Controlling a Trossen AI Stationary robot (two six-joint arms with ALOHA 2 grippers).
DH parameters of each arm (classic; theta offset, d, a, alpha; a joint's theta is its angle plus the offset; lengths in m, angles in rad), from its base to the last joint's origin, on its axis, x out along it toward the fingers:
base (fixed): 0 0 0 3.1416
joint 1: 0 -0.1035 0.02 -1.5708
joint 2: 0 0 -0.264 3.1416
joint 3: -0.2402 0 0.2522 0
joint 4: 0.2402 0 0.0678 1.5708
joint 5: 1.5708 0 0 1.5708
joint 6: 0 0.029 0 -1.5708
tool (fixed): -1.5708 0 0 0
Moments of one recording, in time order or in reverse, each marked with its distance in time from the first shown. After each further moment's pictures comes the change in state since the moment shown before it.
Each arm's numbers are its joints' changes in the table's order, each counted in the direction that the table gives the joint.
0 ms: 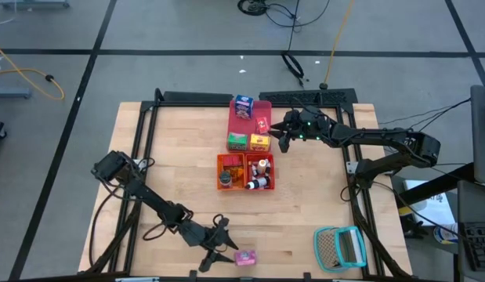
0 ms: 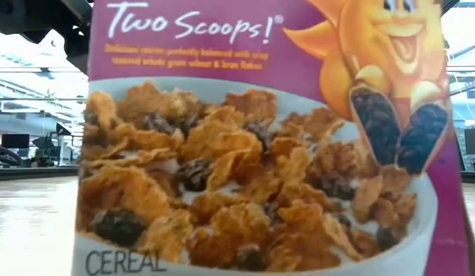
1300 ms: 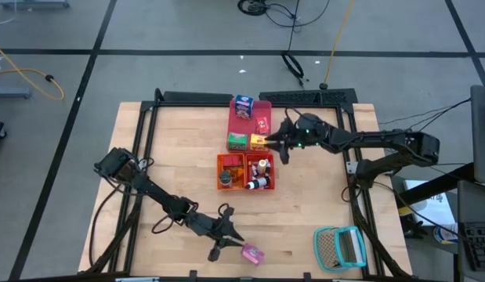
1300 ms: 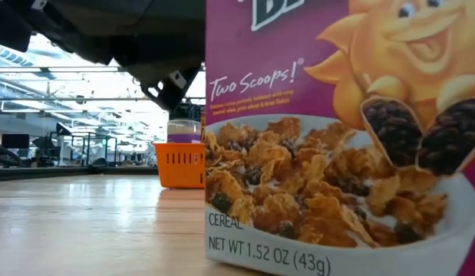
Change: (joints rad) left arm -0.096 0.000 0.000 -0.018 0.003 0.082; right arm -0.084 0.000 0.000 -0.018 0.108 -0.010
